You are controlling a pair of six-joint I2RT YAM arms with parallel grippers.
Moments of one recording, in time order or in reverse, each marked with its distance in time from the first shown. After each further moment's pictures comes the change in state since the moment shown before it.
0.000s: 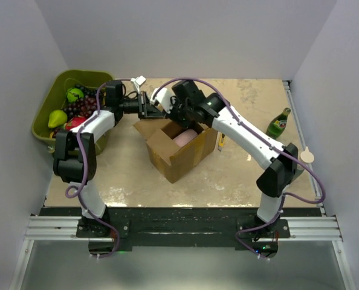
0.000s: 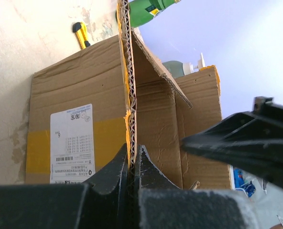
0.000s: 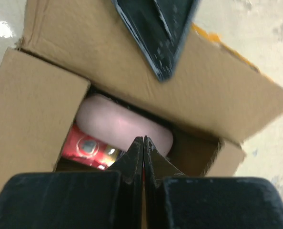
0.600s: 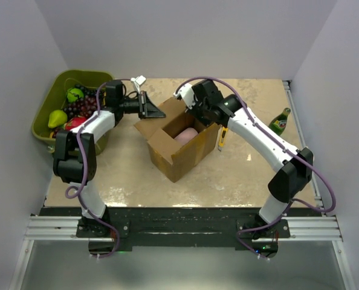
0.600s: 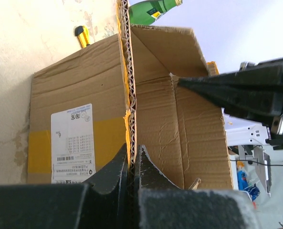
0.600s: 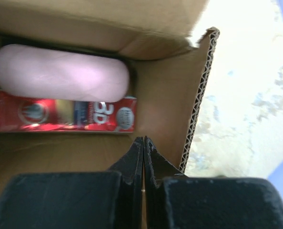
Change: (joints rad) left arm -0.005 -0.004 -0.002 0.011 -0.020 -0.002; right arm -0.129 -0.158 -0.218 0.007 0.196 0.078
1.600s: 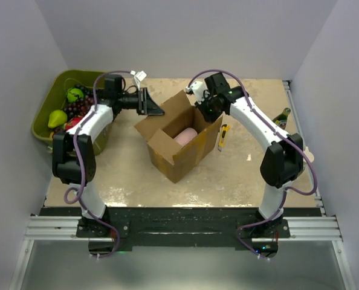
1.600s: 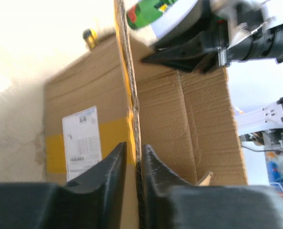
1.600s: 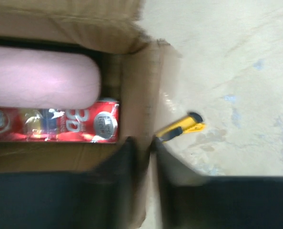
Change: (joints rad) left arm 0.000 -0.016 0.071 -0.169 -0.014 0.212; right arm -0.189 0.164 0.051 0.004 -0.207 -0.034
